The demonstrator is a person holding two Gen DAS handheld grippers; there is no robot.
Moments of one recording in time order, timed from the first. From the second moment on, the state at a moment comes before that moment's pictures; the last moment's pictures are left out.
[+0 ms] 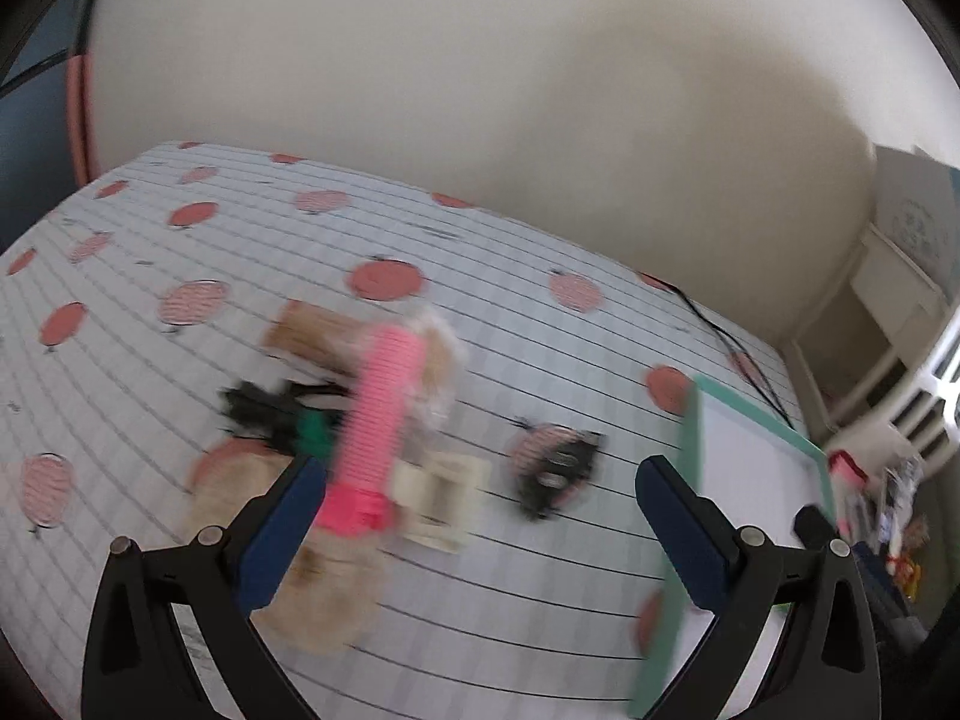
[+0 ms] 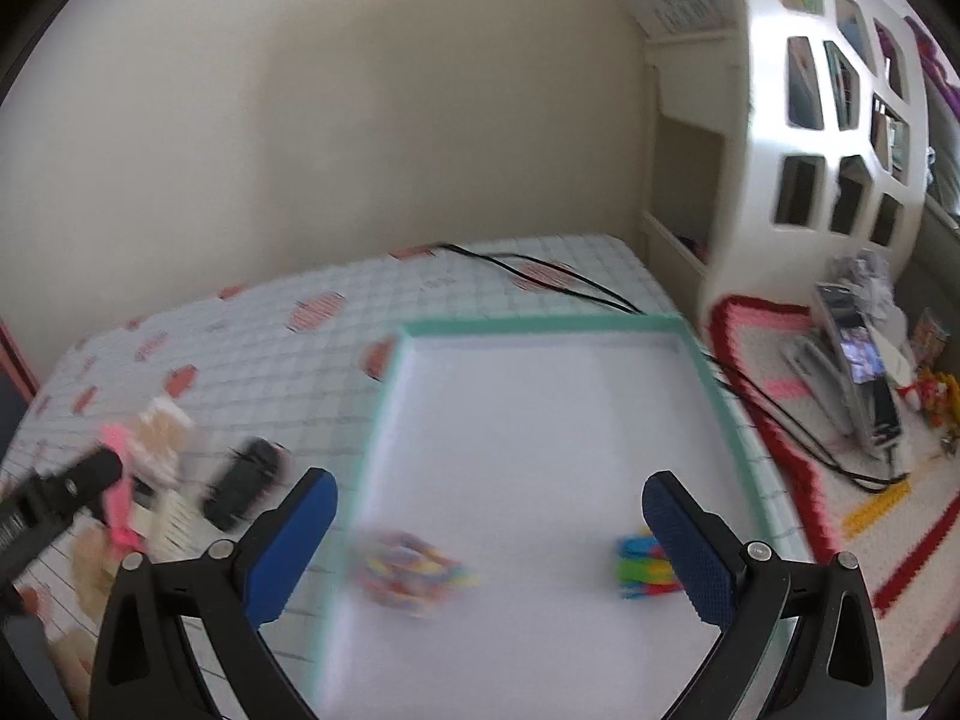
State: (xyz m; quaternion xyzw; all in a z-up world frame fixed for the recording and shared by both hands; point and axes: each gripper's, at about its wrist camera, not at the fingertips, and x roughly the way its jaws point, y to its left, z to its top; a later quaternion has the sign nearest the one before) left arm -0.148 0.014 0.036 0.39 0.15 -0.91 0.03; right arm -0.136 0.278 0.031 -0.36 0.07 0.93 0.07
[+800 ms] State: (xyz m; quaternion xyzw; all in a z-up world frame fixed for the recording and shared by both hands) left arm -0.143 -0.099 -0.040 0.55 0.24 -0.79 0.14; right arm -0.168 0.105 -0.001 -0.41 -0.05 0.90 -0.12
